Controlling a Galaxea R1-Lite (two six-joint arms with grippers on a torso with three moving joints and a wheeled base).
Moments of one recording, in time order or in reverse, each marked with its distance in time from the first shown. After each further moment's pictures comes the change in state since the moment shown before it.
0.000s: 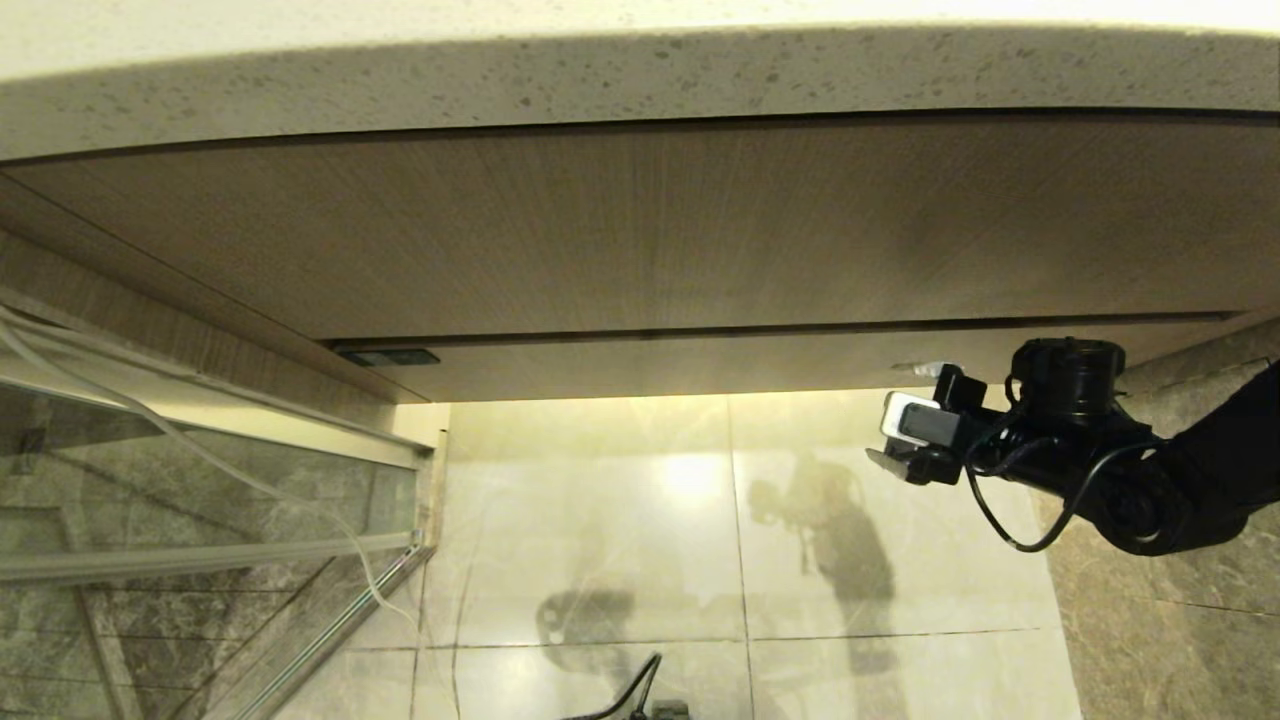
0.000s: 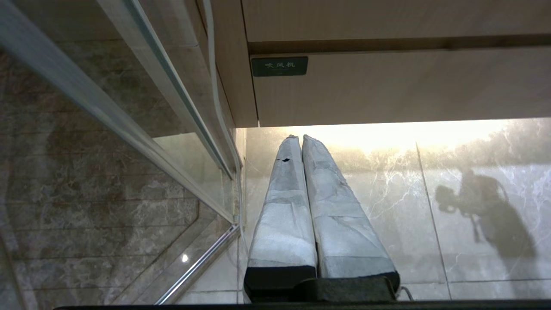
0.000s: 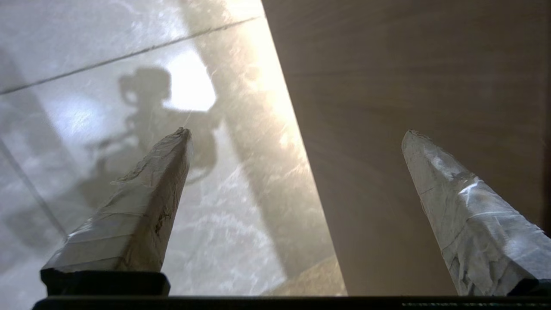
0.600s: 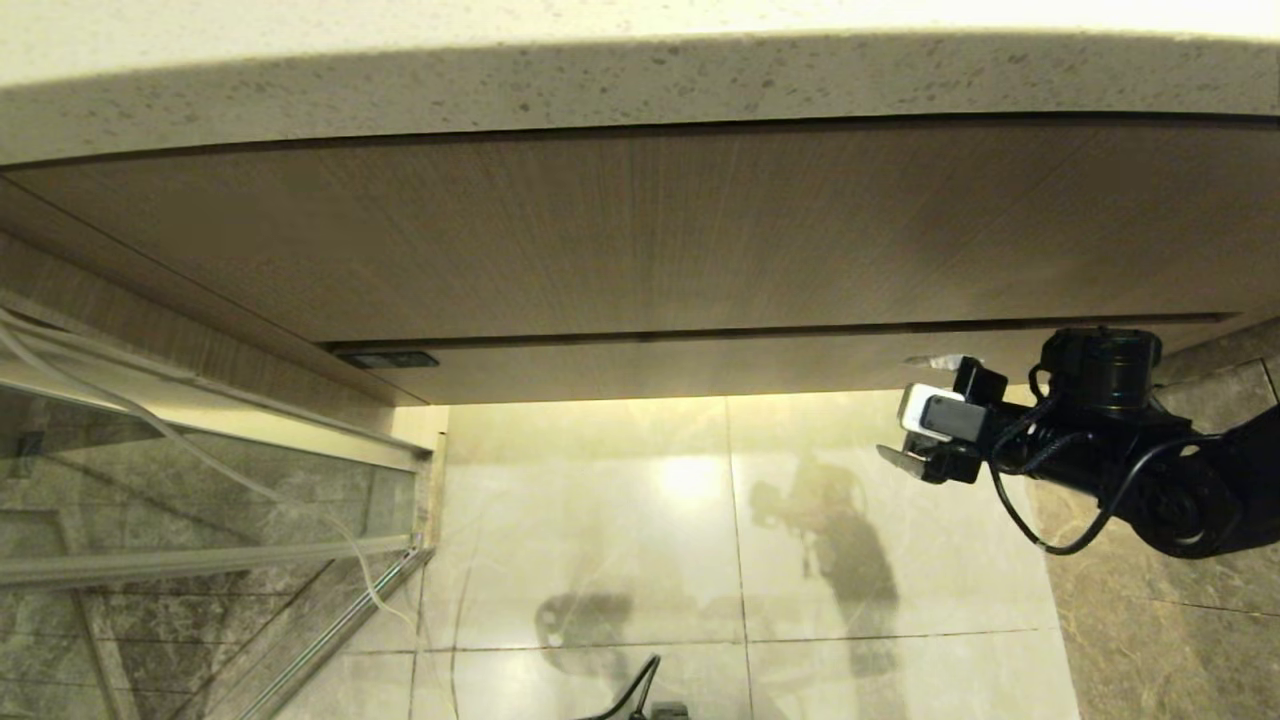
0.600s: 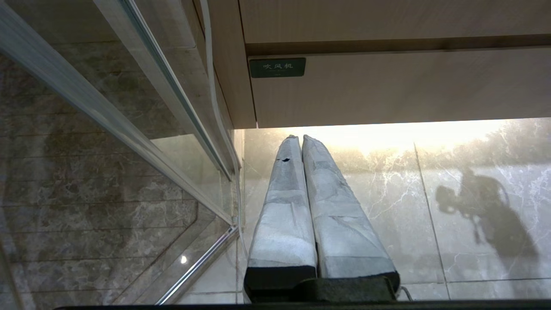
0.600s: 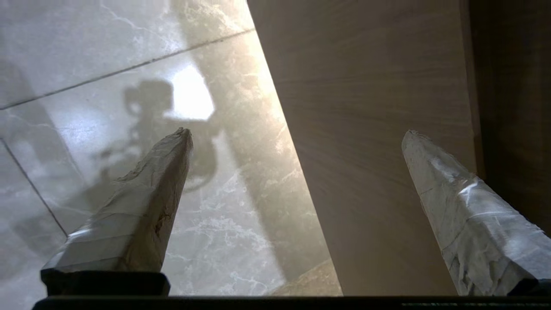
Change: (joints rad) left arm 0.000 0.000 0.000 -0.001 0.000 -0.001; right arm -0.008 -0.077 0.025 0.046 0.032 0.019
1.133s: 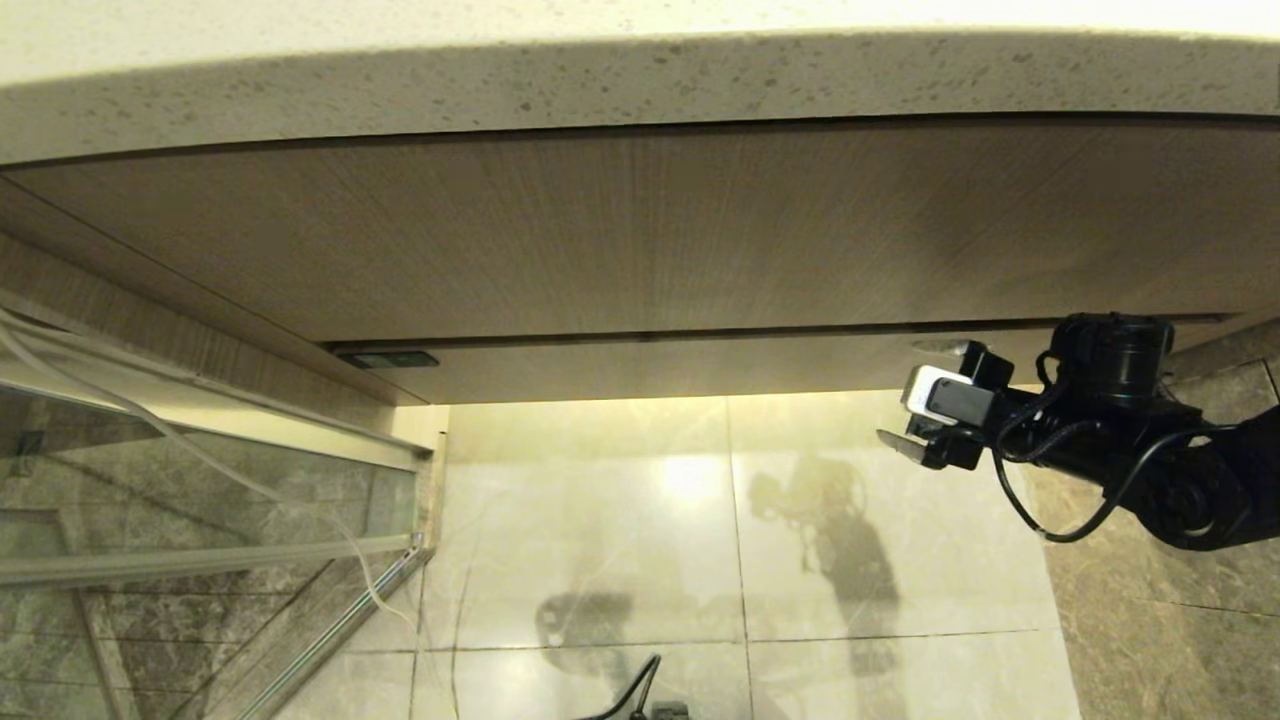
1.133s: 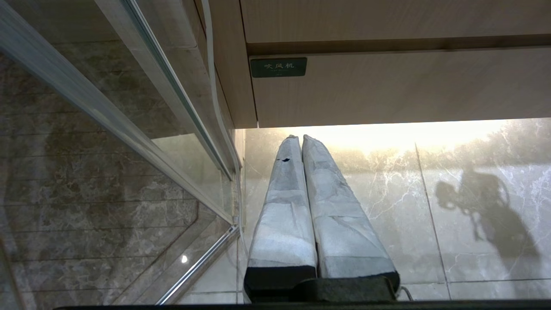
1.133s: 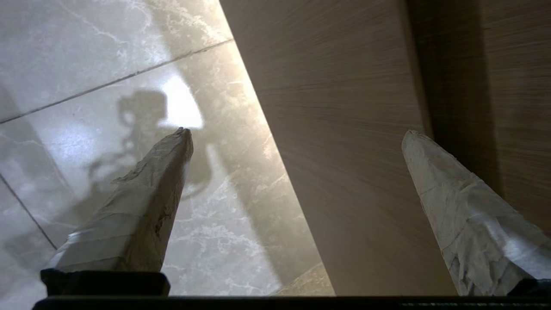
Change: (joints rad) left arm 0.000 0.000 0.000 0.000 0.000 0.000; right arm 0.000 -0.024 -0.016 -0.009 -0.001 0.038
